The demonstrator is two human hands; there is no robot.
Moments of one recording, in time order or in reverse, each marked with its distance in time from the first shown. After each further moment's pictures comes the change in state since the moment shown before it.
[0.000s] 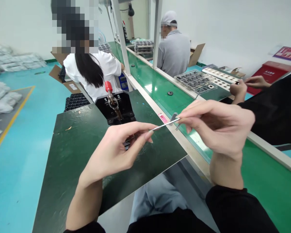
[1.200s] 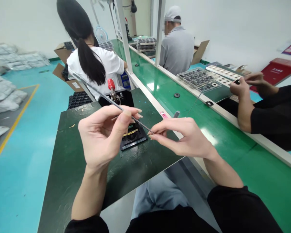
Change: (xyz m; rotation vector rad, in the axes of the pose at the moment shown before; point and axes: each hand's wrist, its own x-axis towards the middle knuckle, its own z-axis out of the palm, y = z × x) left_hand 0.003 -0.009 0.007 -0.379 0.565 0.102; right_hand -0.010 0.007 0.036 -0.078 -0.415 -0.024
